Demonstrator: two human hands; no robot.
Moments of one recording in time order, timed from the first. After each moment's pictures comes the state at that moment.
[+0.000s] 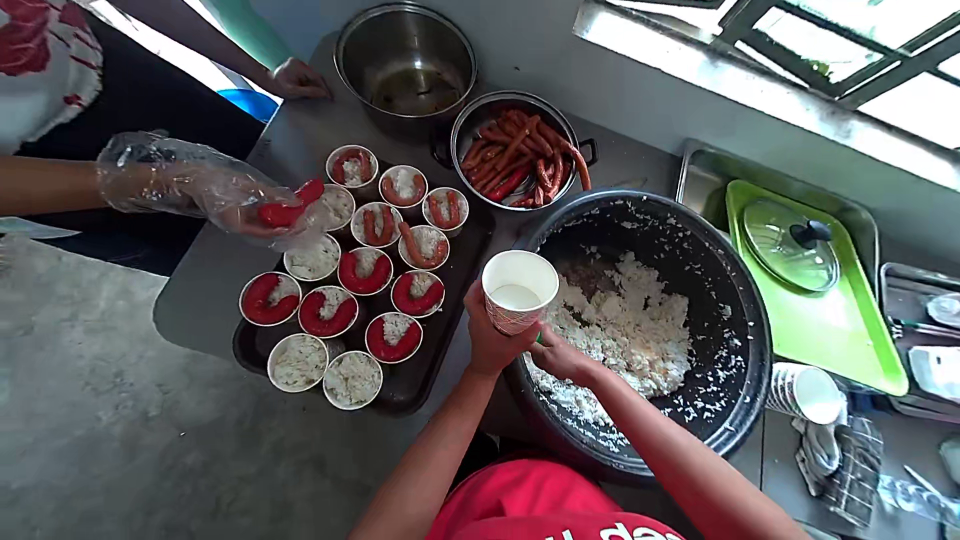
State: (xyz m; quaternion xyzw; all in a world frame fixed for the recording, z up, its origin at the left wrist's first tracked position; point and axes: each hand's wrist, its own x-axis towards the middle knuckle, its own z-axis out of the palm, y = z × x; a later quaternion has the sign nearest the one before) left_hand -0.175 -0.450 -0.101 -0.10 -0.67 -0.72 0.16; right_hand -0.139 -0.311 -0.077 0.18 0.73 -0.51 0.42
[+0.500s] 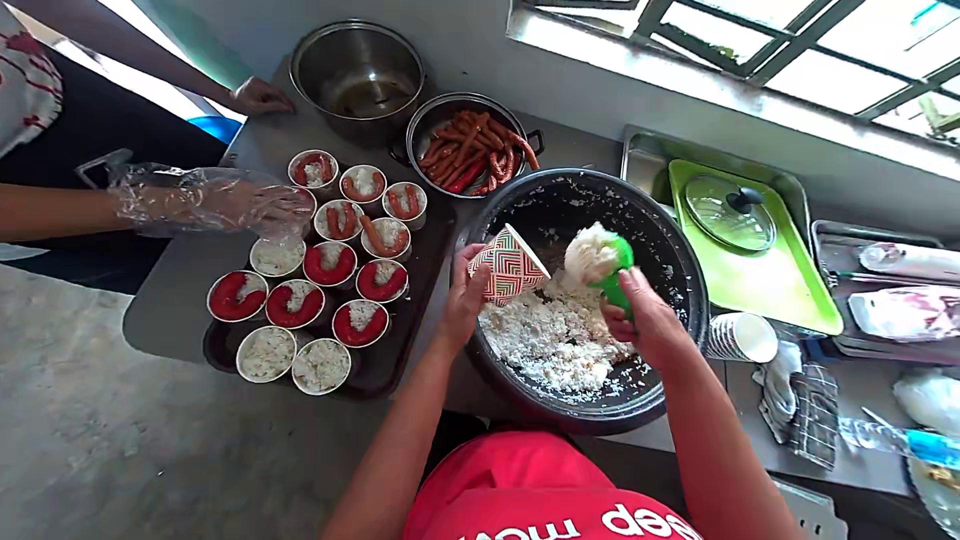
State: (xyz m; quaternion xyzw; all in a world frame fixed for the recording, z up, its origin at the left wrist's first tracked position) left_hand -0.169 -0.445 -0.038 -0.11 -0.60 -0.76 -0.20; right_hand -0.069 -0.233 0.058 0.28 0.66 -0.69 0.06
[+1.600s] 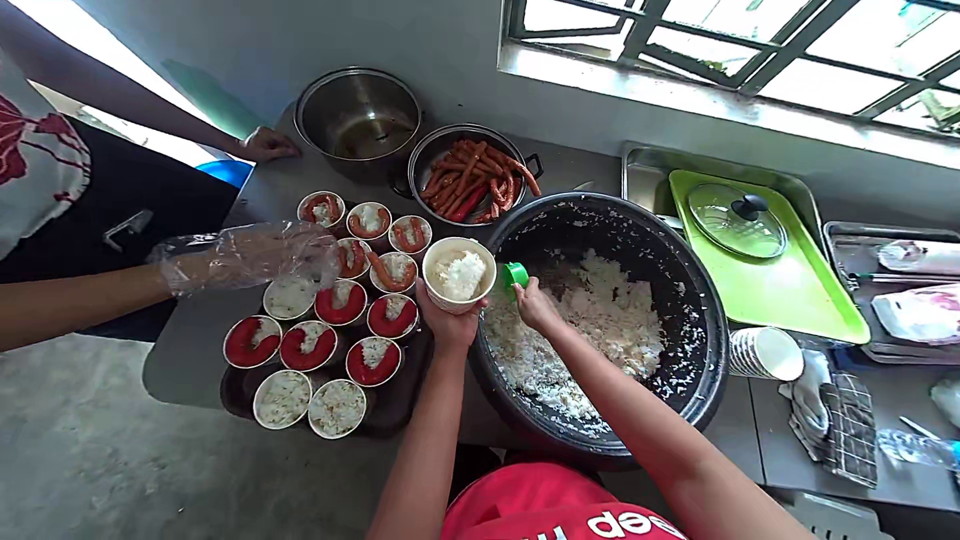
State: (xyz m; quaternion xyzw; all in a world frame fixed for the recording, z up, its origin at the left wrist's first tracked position) left_hand -0.217 -0.441 -0.044 0.17 -0.29 -0.93 -0.13; right_hand -0.197 -0.303 -0.034 0.29 0.84 -0.37 0.29
